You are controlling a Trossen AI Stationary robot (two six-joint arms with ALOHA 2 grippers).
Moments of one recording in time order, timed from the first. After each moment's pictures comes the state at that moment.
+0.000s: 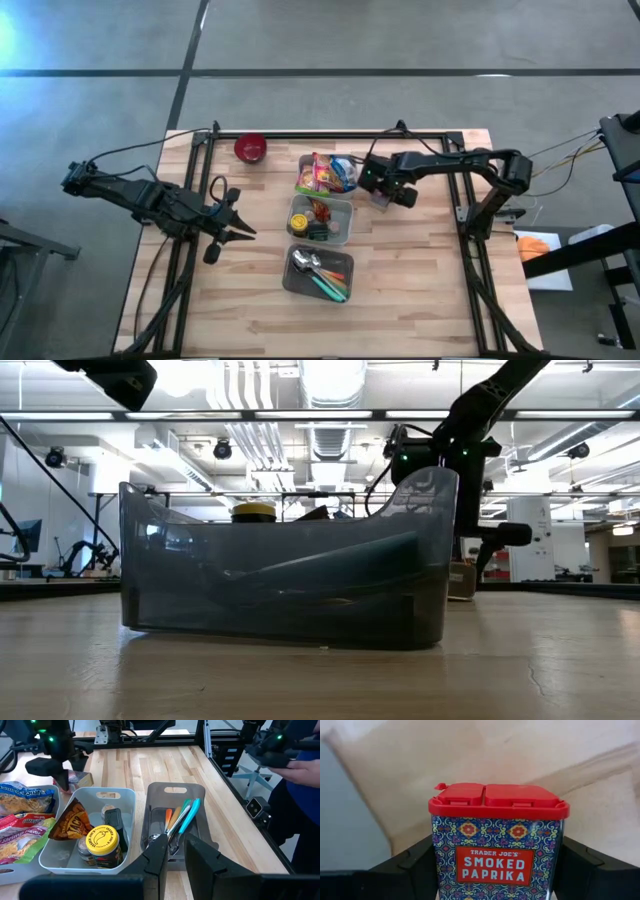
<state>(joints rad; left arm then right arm) -0.31 0.70 0.70 -0.48 -0.07 -0.10 -0.38 1.67 0.95 -0.67 0.02 1.62</state>
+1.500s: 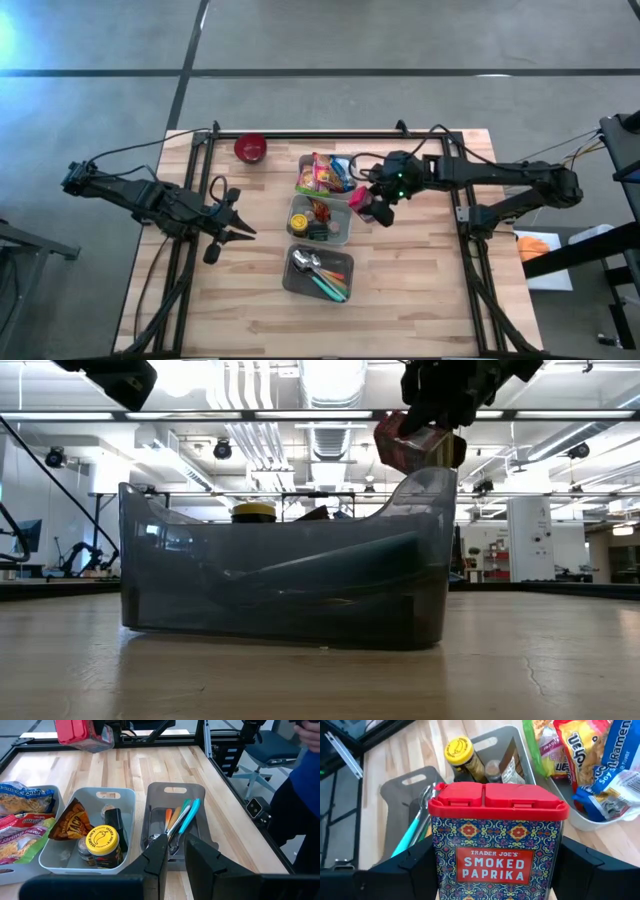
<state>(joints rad) -0.31 0.70 0.70 -0.48 -0.07 -0.10 -0.16 1.26 0.99 -0.48 -0.20 0.39</state>
